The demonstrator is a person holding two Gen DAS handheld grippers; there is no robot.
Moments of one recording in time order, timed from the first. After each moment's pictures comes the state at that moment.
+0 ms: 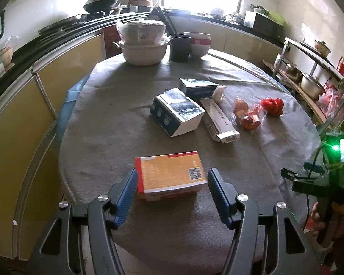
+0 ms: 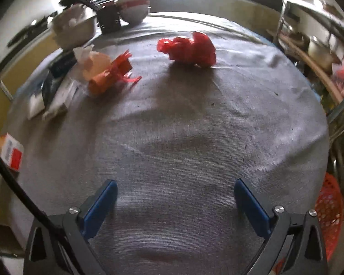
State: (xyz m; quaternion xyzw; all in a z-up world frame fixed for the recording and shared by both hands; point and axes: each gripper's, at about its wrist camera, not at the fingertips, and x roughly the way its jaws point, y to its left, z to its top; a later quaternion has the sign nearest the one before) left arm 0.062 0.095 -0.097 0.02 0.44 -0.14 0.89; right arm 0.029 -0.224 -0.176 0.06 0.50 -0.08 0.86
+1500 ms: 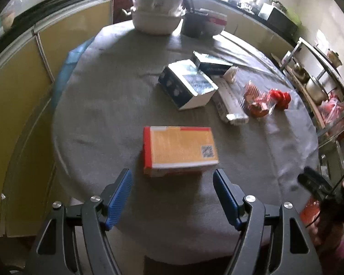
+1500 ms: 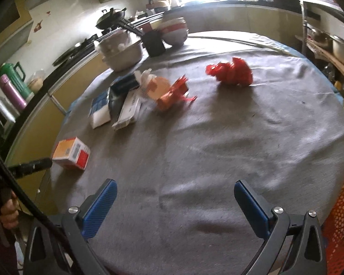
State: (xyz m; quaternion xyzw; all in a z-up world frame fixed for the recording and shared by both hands) left arm 0.074 0.107 -0.114 -0.03 0.51 -0.14 0.85; right arm 0.000 -0.207 -0.142 0.14 0.45 0.06 0.88
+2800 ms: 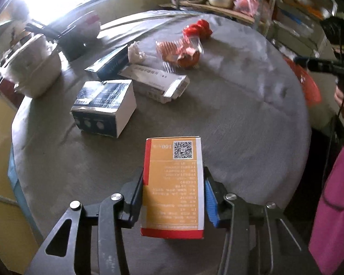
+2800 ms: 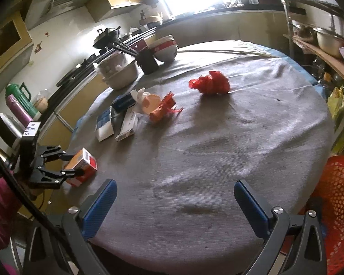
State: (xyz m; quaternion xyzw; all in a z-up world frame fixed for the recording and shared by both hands) left arm 0.095 0.052 -0.137 0.27 0.45 -0.41 0.75; right arm -0.045 -0.253 -0.115 0.19 0.40 0.04 0.89
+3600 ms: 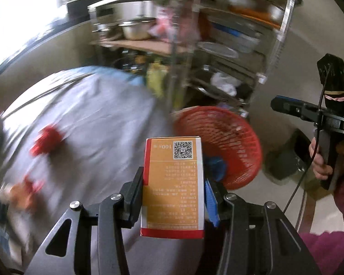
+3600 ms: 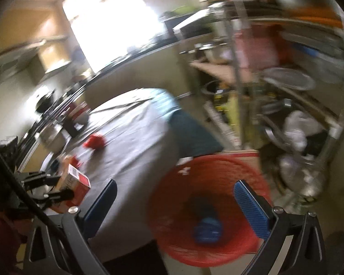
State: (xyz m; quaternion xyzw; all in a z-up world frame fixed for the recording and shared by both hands) left arm -0.043 -0.259 -0.081 0.25 0.38 -0.57 0.69; right arm -0.233 -0.454 -0.089 0.27 0.30 -0.21 0.89
